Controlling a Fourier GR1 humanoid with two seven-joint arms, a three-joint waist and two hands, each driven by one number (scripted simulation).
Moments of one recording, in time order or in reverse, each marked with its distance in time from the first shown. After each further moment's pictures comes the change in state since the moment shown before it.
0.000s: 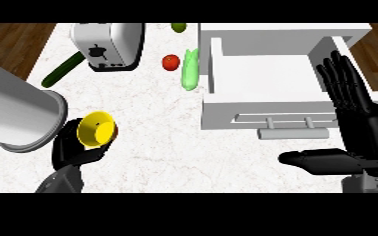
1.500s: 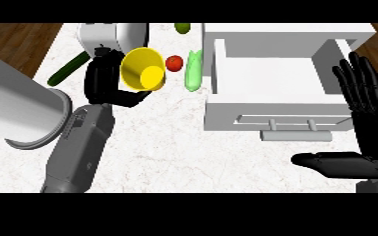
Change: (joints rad) left arm -0.219 -0.132 -0.208 -0.521 -0.045 0.098 0.235; right arm 0.021 -0.026 -0.052 -0.029 -0.027 0.010 0.026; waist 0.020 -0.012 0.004
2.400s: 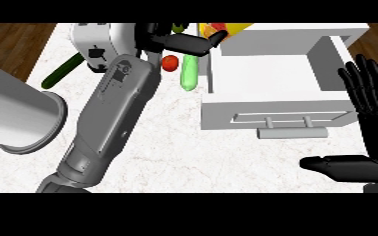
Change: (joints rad) left arm -0.379 -0.080 -0.230 -0.119 0.000 0.378 0.430; right arm 0.016 -0.018 -0.030 0.003 -0.038 0.038 -0.016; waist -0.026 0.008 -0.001
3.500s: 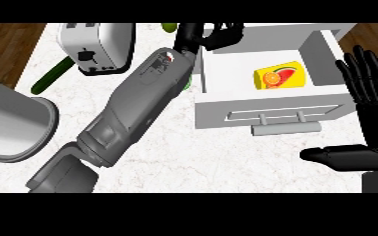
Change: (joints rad) left arm -0.250 -0.003 -0.357 0.445 0.339 0.210 -0.031; right arm -0.063 -0.021 -0.015 0.064 -0.015 0.027 -0.028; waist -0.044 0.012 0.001
